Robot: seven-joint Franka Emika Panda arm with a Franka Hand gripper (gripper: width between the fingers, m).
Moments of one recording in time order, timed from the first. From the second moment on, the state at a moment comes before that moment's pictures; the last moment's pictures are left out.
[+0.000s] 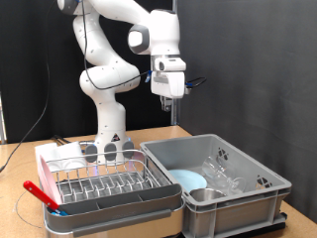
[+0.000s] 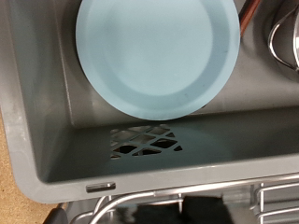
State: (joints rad) arm 0.36 -0.75 -0.11 -2.83 -0.16 2.24 -0.33
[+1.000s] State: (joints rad) arm 0.41 -0.69 -0.12 -2.76 -0.09 2.10 -0.39
